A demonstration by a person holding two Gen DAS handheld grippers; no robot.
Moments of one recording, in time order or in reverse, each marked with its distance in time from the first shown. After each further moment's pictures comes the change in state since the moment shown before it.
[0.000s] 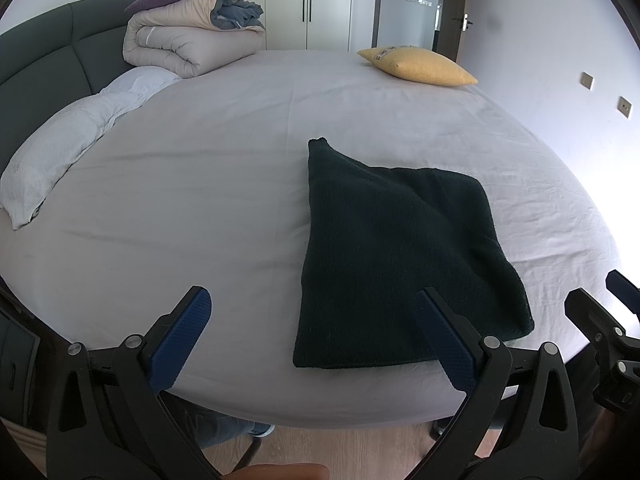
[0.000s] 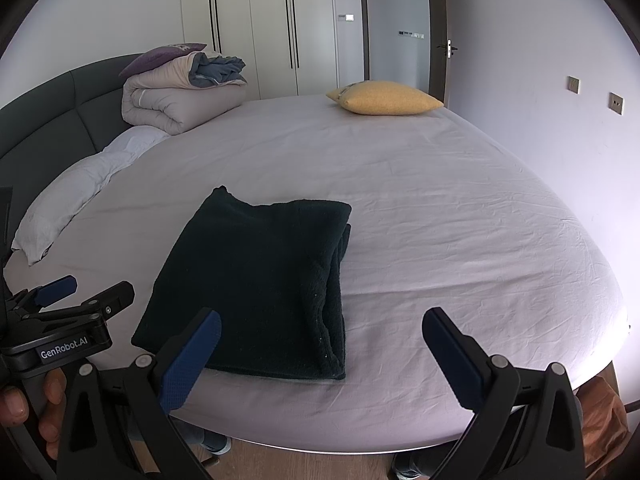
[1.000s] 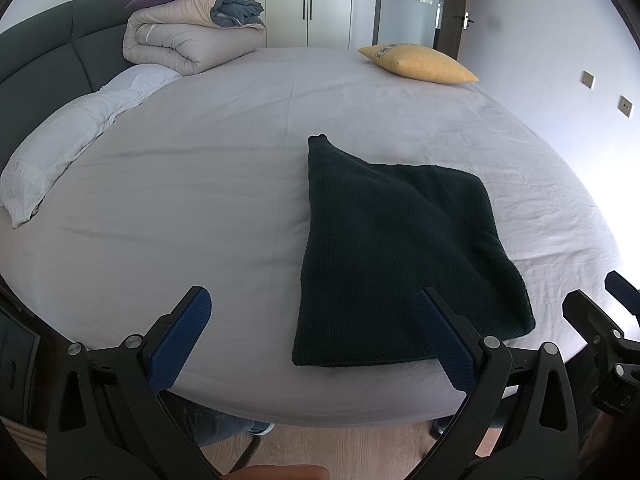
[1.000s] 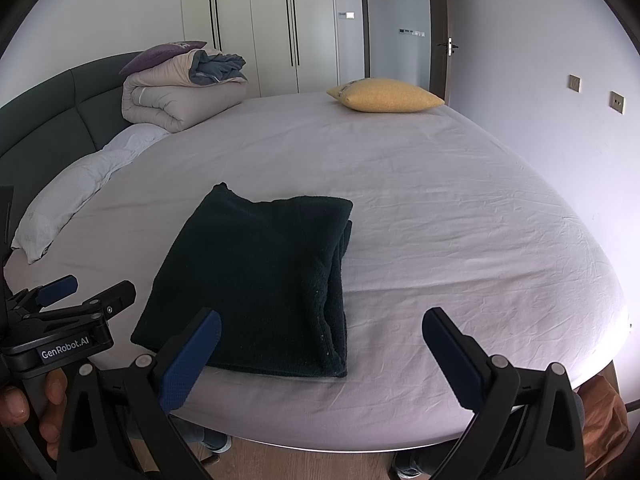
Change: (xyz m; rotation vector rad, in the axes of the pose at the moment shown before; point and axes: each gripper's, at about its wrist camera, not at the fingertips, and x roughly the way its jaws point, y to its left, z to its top) left arm 0.000 0.002 -0.002 0.001 0.003 -0.002; right arm 0.001 0.001 -0.002 -0.005 0.003 0.001
